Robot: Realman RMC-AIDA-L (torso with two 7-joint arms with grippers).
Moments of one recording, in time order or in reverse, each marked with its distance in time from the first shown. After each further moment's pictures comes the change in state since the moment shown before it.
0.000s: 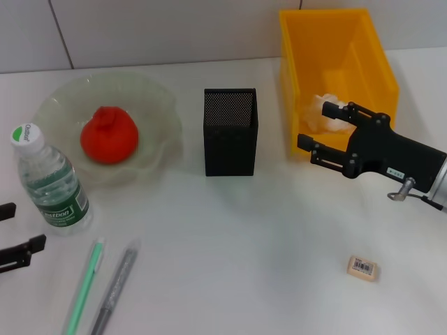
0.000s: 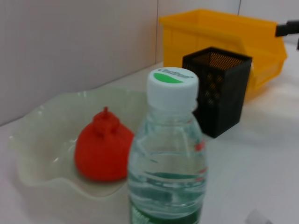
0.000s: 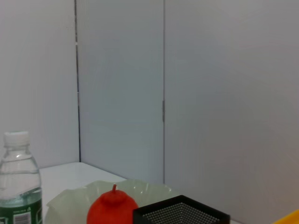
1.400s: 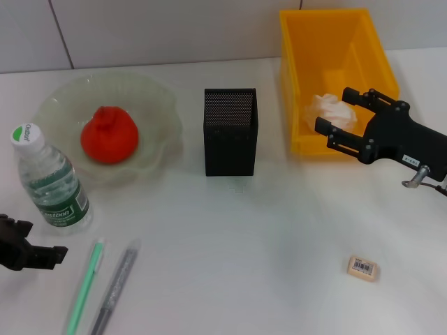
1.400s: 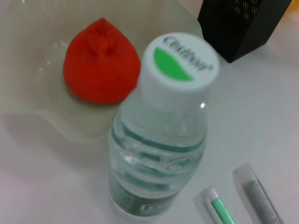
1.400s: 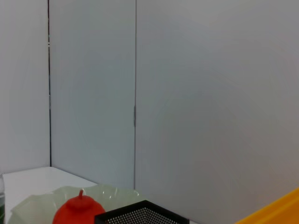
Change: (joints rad) left arm -0.115 -0.005 0.300 0.427 0.492 0.129 -0.815; right arm 0.000 -0.008 0.058 -0.006 0.003 0.020 -0.011
